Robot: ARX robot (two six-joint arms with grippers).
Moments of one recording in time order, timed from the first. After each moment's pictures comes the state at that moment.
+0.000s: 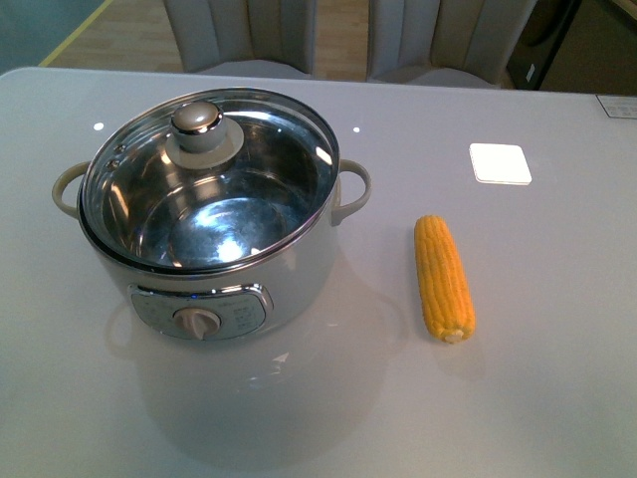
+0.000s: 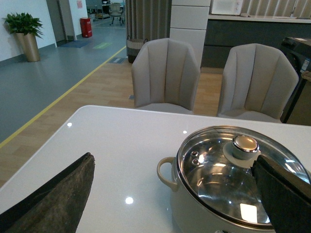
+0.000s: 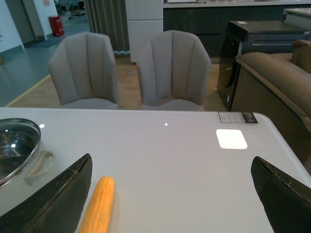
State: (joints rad) left arm 0.00 0.01 0.01 0.00 0.00 -0.01; right arm 0.00 0.01 0.02 0.00 0.00 0.00
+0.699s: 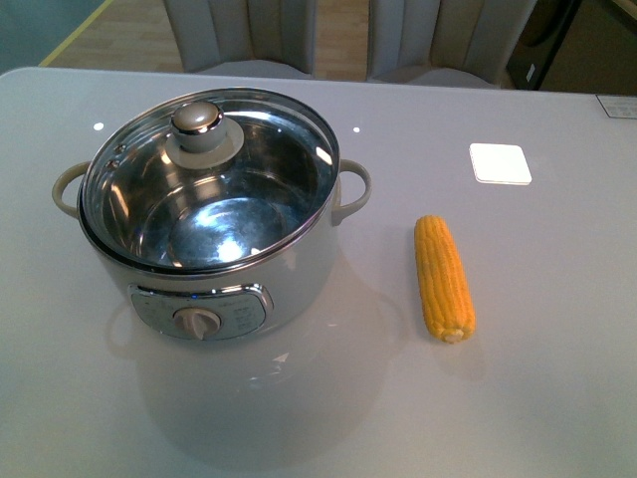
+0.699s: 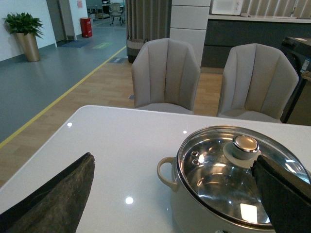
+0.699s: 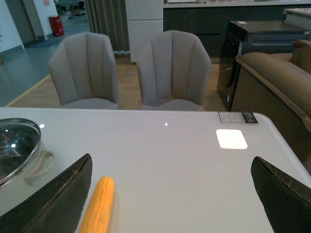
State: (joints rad) left arm 0.00 0.01 0.01 0.00 0.00 -0.01; right arm 0.00 0.01 0.02 0.00 0.00 0.00
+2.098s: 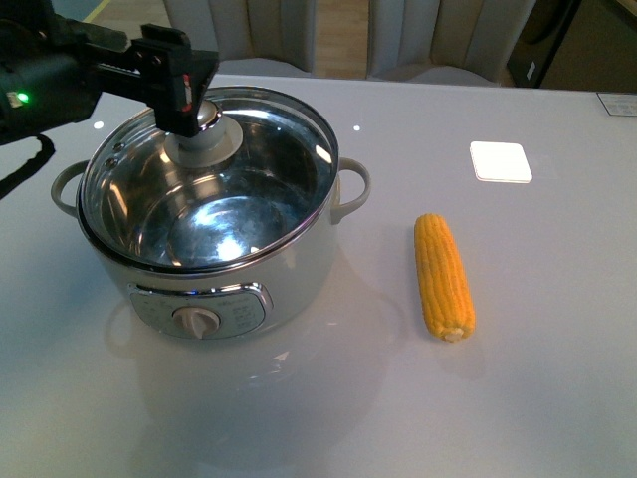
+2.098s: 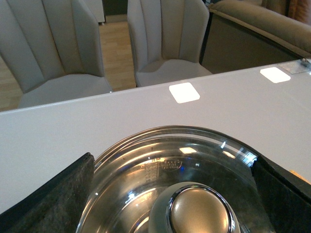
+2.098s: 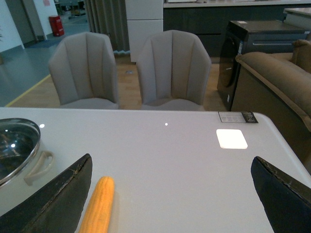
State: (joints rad) left arm -0.19 2.00 0.75 1.04 0.30 0.10; right arm 0.00 0.01 0.02 0.00 0.00 0.00
